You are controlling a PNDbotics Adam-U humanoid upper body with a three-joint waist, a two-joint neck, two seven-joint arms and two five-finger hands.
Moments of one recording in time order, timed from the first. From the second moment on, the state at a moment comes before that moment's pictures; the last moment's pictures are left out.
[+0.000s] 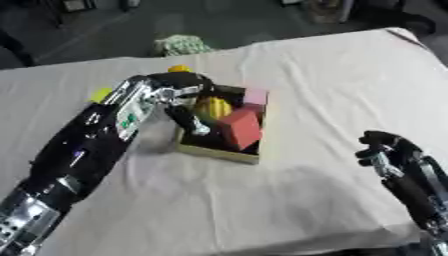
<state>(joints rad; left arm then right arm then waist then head) -0.85 0.36 -0.37 -1.06 -0.78 -0.24 -0.54 -0.02 -0.23 0.17 -1.83 0.04 0.01 0.01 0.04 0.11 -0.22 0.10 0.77</state>
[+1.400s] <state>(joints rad) -0.82 0.54 -0.14 -0.83 -0.99 0.08 -0.43 -0.02 -0.23 0.17 -1.83 0.05 0.01 0.00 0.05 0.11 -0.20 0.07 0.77</state>
